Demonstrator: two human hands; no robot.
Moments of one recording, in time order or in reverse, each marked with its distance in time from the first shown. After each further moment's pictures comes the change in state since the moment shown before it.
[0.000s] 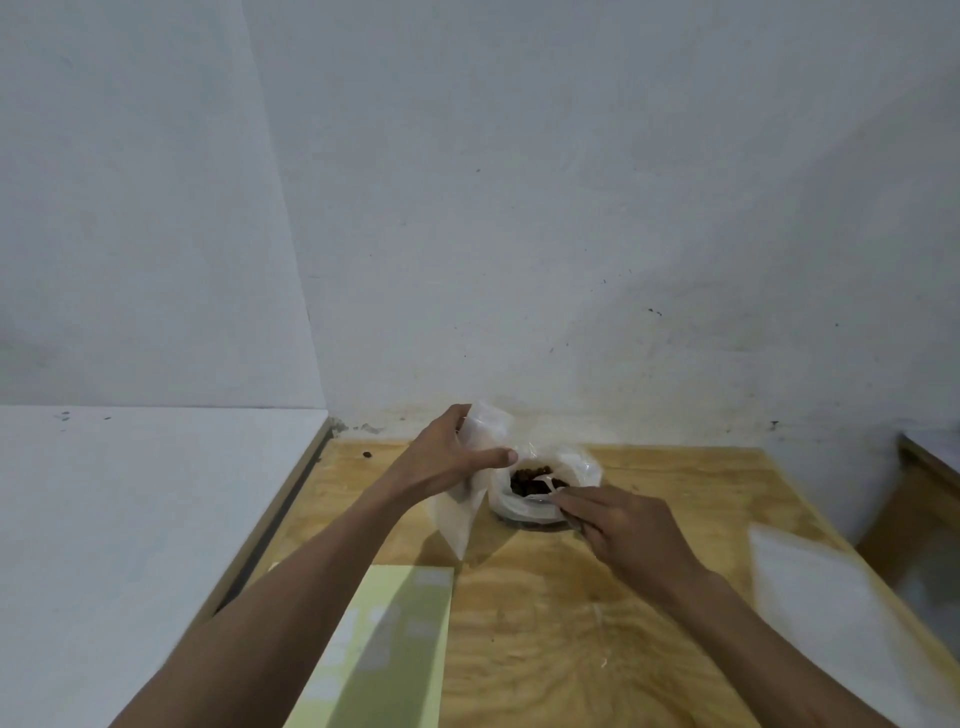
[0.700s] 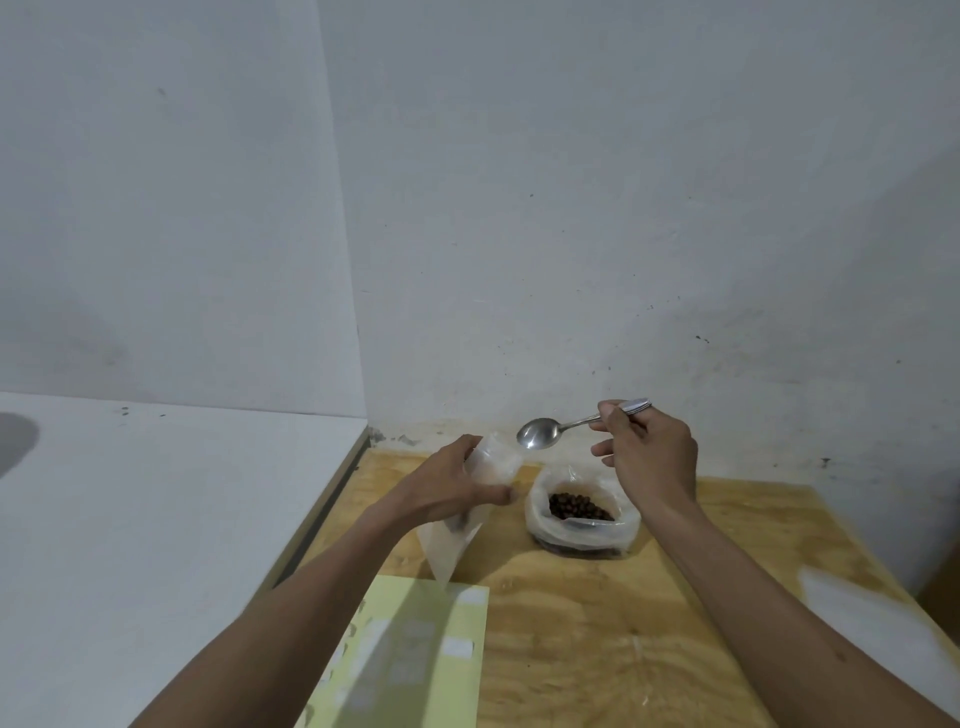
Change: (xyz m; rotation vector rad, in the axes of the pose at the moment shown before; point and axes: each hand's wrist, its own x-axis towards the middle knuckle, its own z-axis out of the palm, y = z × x) left_hand -0.013 -0.026 -0.028 0.060 -0.034 -0.007; right_hand 0.106 -0.033 -0.029 0.782 0.265 0.892
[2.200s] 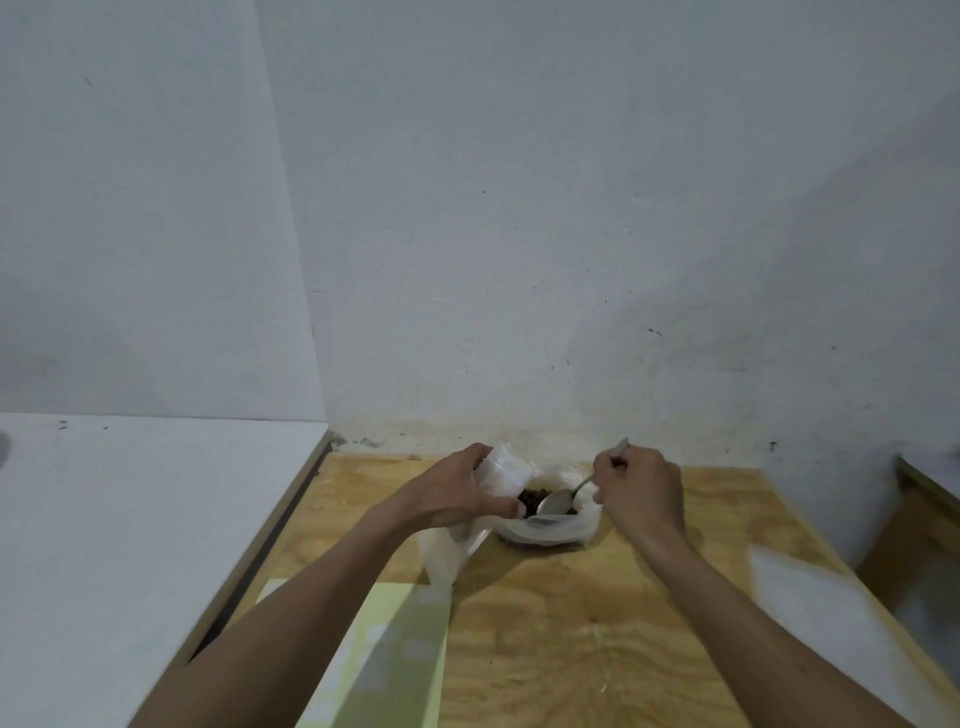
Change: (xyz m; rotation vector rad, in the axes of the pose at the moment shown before) left_hand 0.010 0.032 0.034 0.111 -0.145 0.025; right_hand -0.002 0.052 -0.033 -0.496 0.034 0.025
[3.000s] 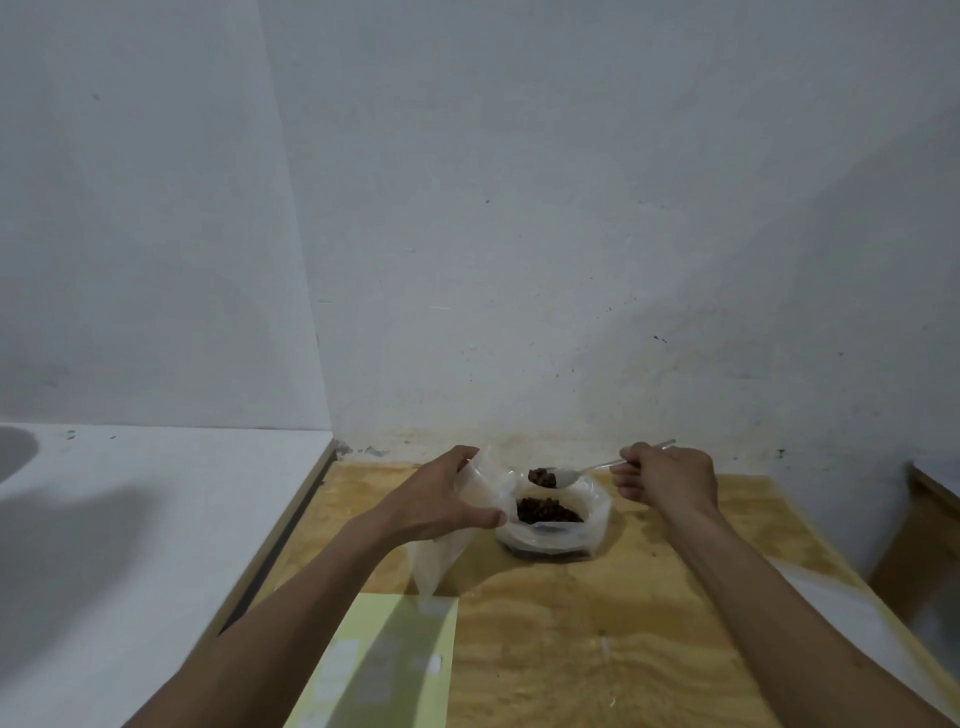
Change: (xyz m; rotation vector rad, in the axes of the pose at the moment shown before) left_hand -0.015 -0.013 -0.016 0.005 0.090 0.072; right_hand 0.031 0.001 -0.014 0.536 -0.018 0.450
